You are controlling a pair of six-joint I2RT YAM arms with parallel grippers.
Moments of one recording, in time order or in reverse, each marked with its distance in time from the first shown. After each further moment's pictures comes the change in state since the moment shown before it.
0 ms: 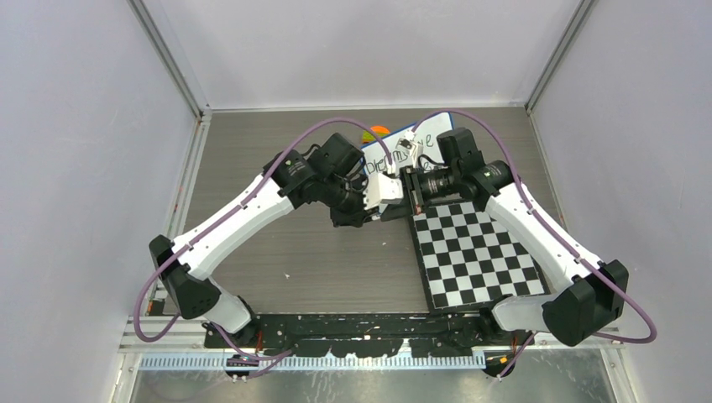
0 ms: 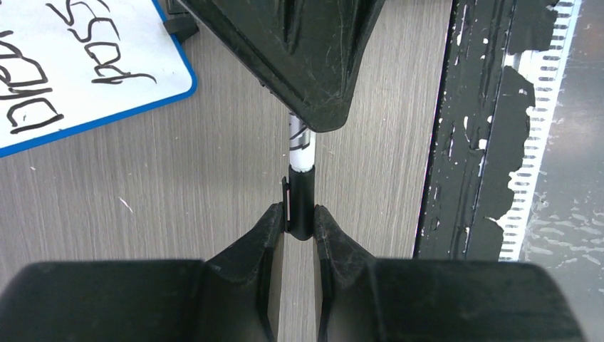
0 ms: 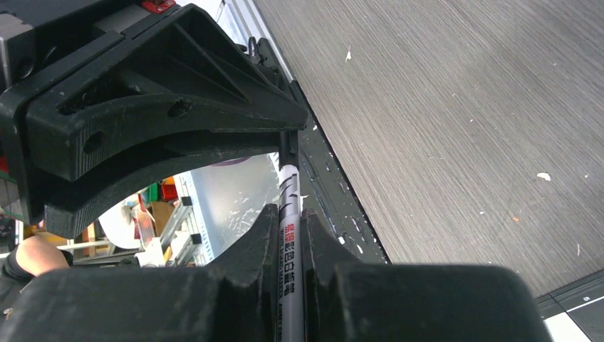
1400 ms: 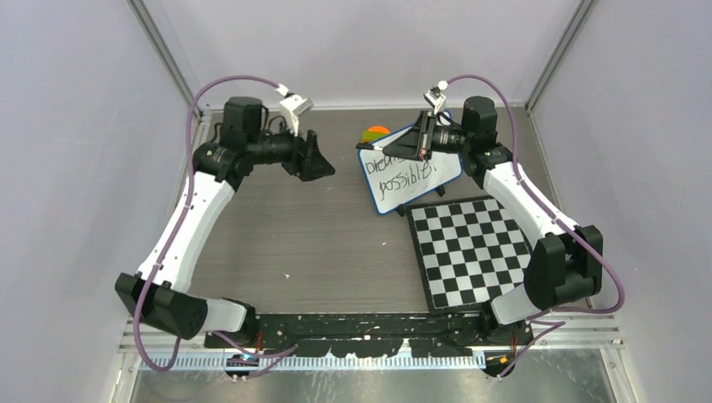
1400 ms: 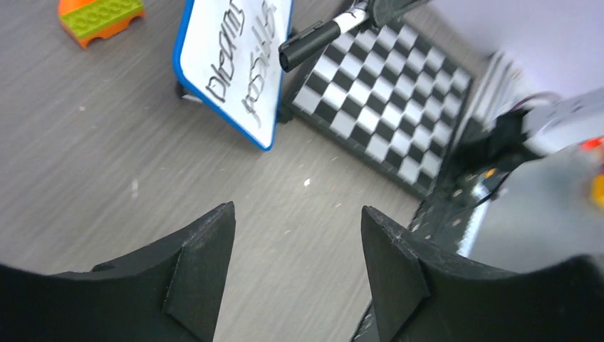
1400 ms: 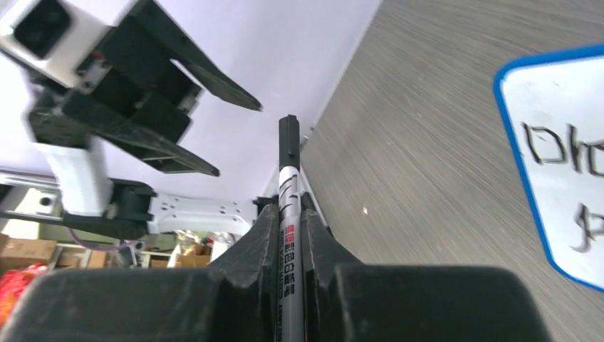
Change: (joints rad) left arm 0.517 -0.149 -0.103 0.324 0.323 -0.438; right arm -0.219 0.192 0.016 0.670 -0.096 0.500
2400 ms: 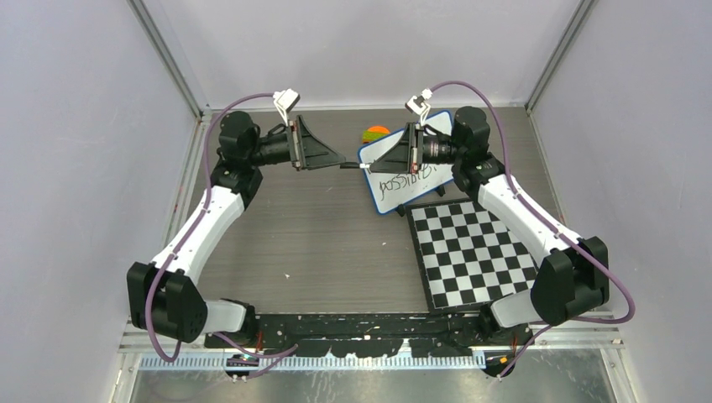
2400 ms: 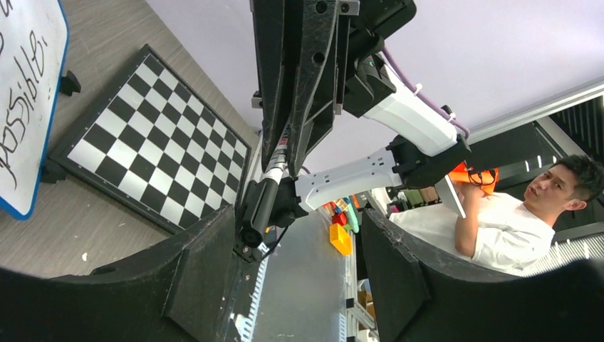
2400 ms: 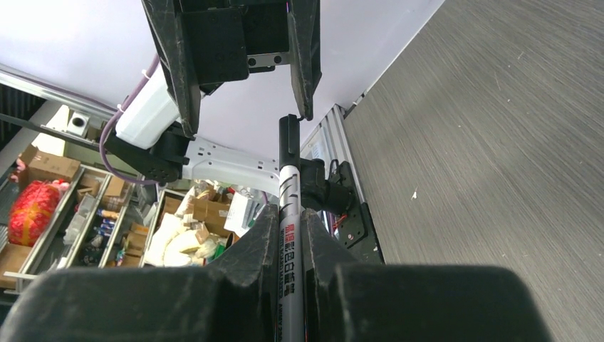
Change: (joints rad) left arm 0.087 -0.054 -0.434 1.067 0.445 -1.137; right arm 0.119 -0.078 -0.090 0.242 -0.092 0.129
